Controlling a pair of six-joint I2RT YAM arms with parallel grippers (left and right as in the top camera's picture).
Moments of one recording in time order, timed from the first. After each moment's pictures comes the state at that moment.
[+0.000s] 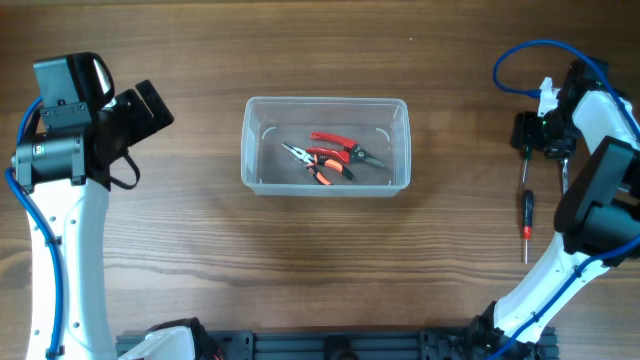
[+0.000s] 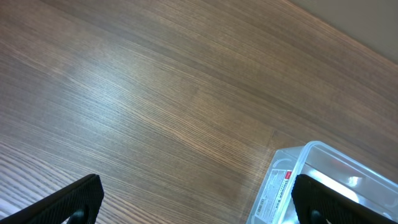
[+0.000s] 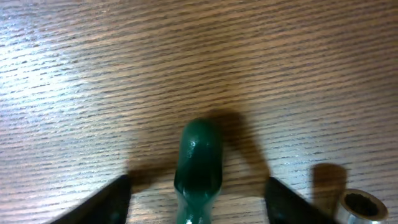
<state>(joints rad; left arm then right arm) 0.16 1.35 1.37 -0.93 -0.04 -0.34 -0.39 2.13 1.50 -0.78 -0.01 -0.21</state>
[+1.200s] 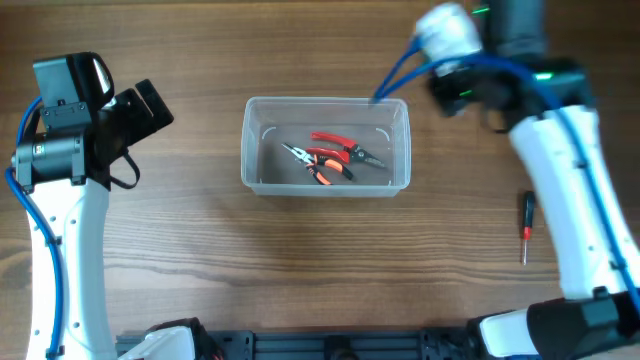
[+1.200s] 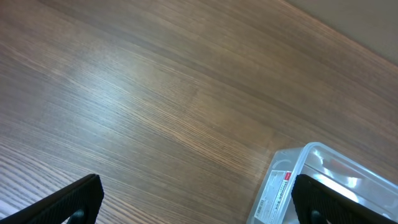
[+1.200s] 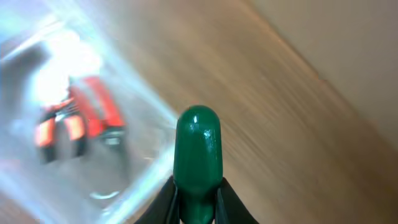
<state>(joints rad) 0.16 1.35 1.37 -0.93 -0.04 -0.34 0.24 1.61 1.67 -0.98 -0.11 -0.58</state>
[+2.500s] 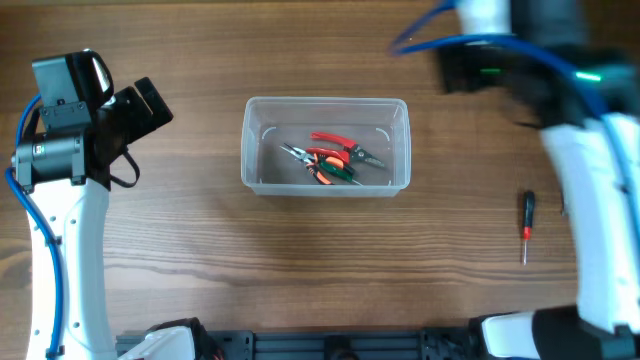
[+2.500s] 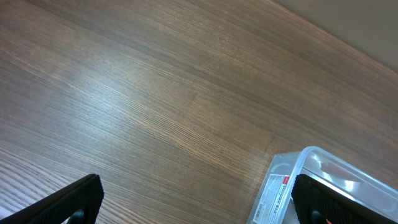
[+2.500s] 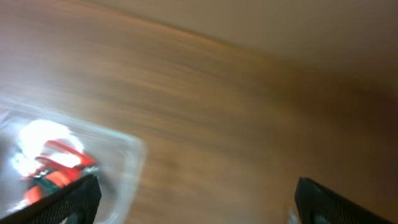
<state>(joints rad) 0.16 1.35 1.37 -0.91 -0.04 -0.34 0.08 1.56 1.89 -1.15 0.10 -0.14</state>
